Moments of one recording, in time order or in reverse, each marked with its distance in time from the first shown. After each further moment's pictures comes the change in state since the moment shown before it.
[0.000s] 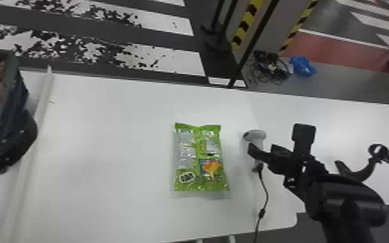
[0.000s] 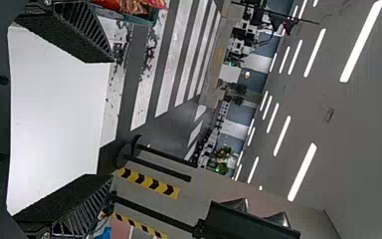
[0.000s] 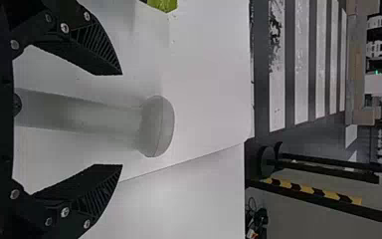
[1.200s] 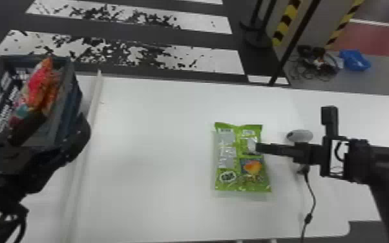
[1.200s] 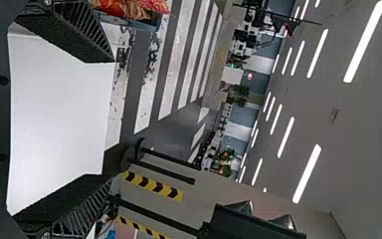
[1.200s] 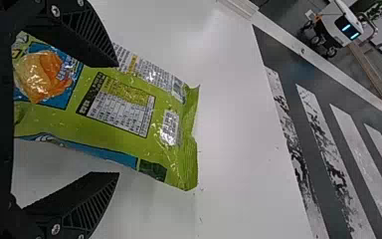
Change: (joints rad) left arm 0.006 0.008 0.008 0.004 -0.006 0.002 0.002; right arm -0.281 -0.075 0.127 0.231 0.008 0.314 0.661
